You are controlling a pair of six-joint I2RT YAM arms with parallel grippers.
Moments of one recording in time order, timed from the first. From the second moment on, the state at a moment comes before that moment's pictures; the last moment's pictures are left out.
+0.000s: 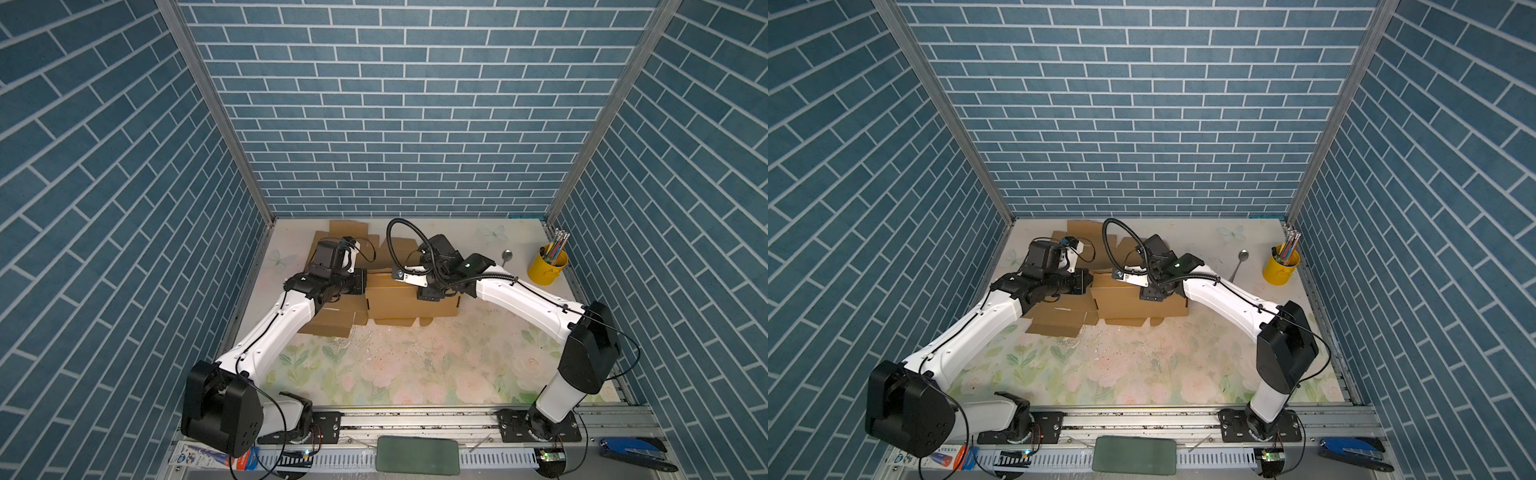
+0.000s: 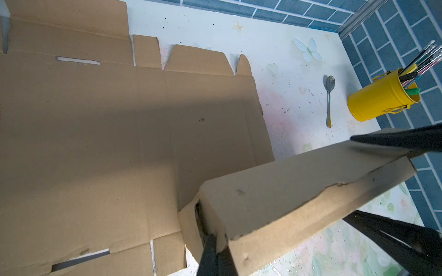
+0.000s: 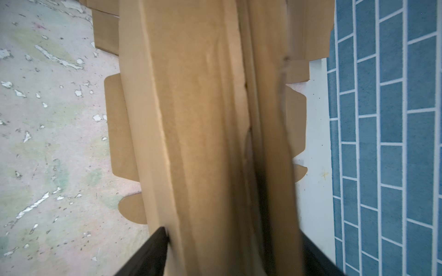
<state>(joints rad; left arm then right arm) -0.34 1.30 1.02 -0.50 0.25 -0.28 0.84 1.69 1.42 -0.65 0.07 -0.85</state>
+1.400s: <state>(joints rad) -0.26 1.44 1.07 -0.48 0.42 -0.33 0.86 1.65 1.30 -0.47 0.11 -0.72</state>
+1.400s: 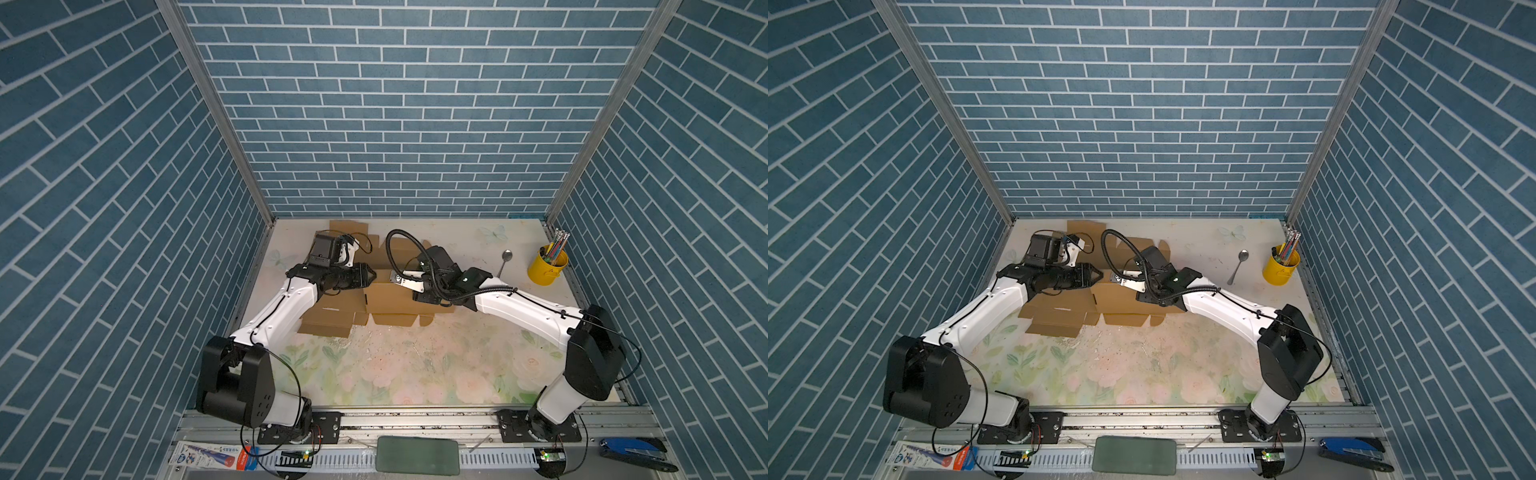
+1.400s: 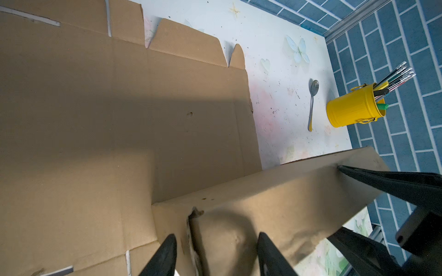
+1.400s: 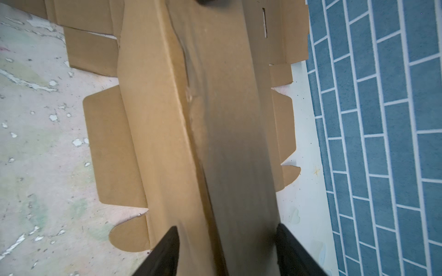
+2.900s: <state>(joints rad) -0.25 1.42 0.98 -0.33 0.45 -0.32 0.36 1.60 1.36 -0.87 -0.52 0.44</state>
